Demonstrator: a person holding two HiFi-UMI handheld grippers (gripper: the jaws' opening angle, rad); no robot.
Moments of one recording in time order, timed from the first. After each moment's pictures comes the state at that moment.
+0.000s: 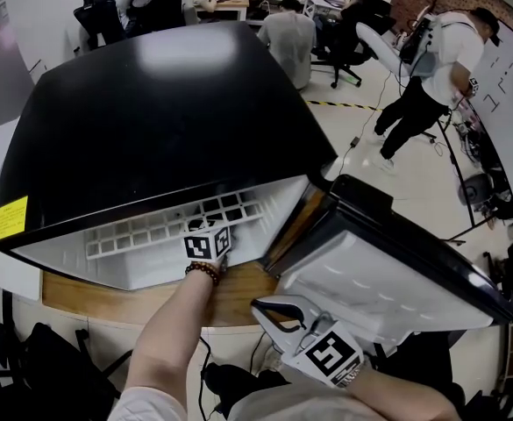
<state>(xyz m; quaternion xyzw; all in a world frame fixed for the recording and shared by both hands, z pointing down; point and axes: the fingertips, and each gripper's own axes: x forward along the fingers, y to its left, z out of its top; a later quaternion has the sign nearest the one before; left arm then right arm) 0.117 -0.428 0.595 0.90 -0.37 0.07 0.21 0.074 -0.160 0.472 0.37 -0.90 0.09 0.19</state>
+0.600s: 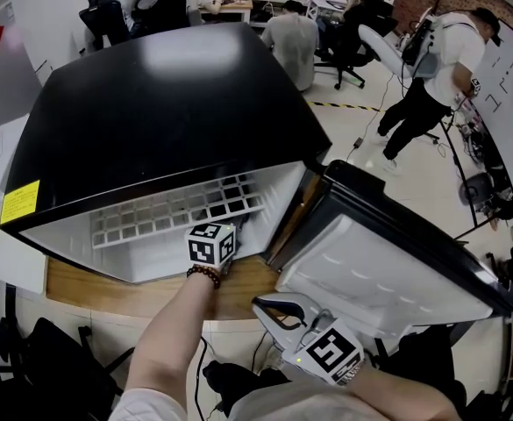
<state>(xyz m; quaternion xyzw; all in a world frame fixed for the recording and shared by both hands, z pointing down) 0.124 -0.395 0.575 0.93 -0.34 0.07 0.16 0.070 -0.144 0.470 0.37 -0.91 0.09 0.18</state>
